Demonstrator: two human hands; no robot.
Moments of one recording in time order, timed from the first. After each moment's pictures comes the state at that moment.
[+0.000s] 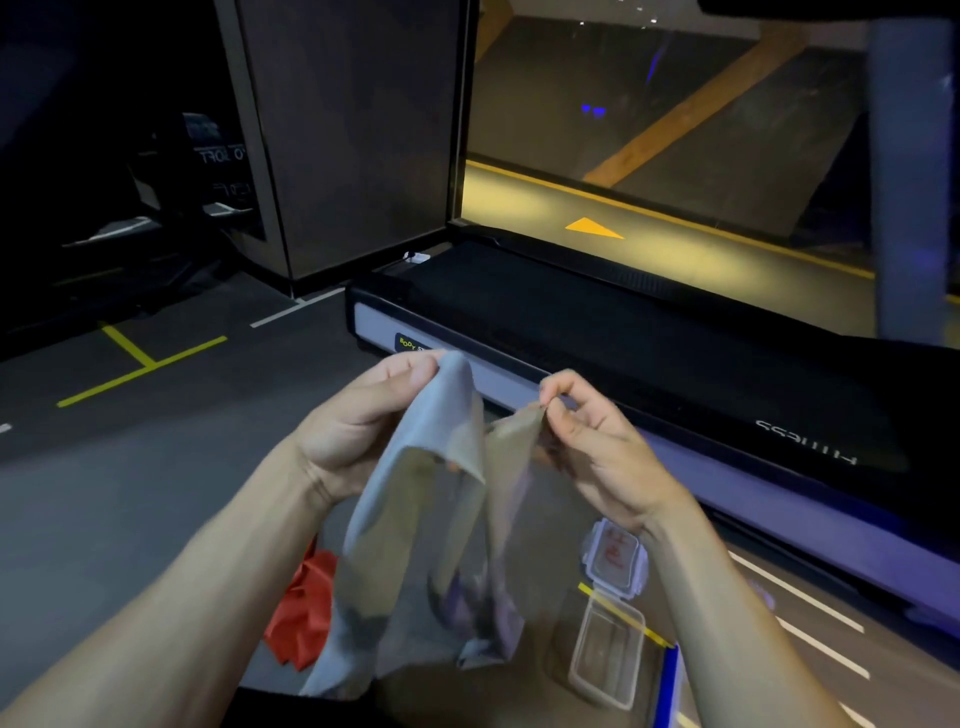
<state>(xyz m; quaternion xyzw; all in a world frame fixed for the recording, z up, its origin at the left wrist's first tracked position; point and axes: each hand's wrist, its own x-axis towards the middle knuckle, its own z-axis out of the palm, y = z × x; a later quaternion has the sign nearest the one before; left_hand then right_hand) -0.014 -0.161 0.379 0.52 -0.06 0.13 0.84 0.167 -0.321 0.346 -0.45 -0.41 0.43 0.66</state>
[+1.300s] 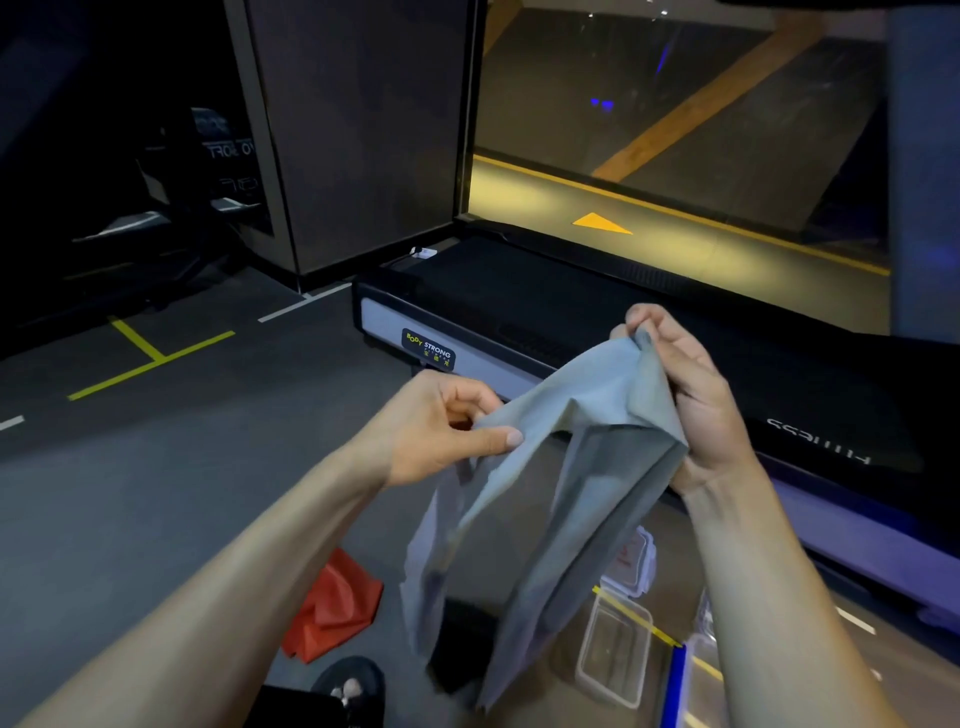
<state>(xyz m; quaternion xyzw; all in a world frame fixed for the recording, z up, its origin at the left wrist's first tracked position) 0.015 -0.159 0.349 0.78 0.07 0.17 0.59 0.177 -0.331 0.402 -0.40 -0.37 0.34 0.77</state>
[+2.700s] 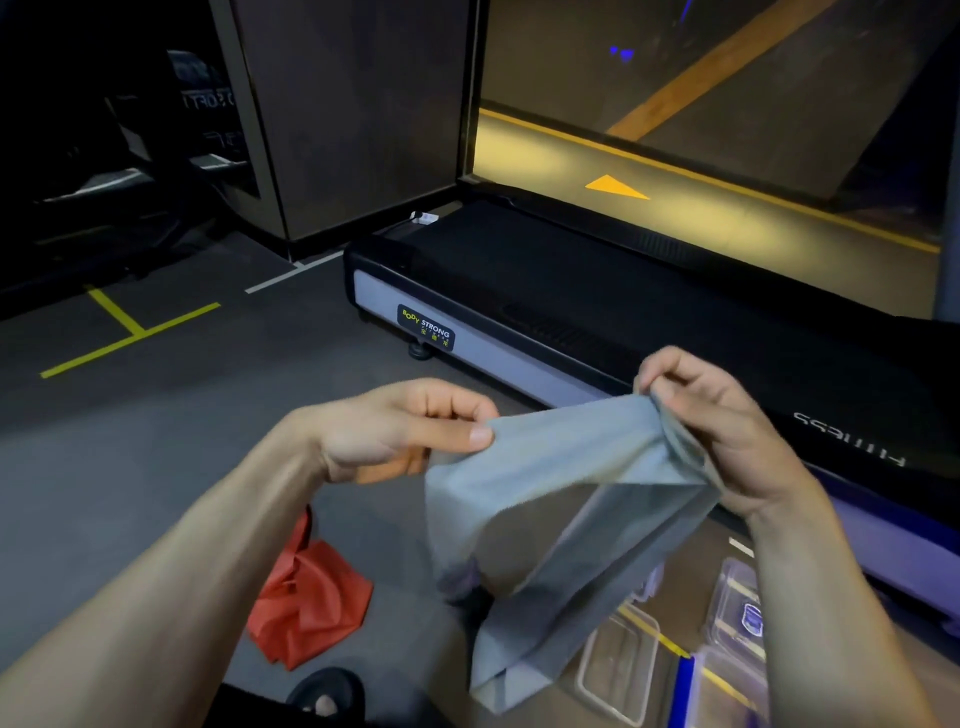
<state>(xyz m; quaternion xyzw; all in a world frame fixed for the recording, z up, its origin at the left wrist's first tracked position) 0.046 -0.103 0.338 0.64 0.00 -0.06 0.77 0.261 -0.322 0.354 -0.53 -0.40 0.37 0.65</state>
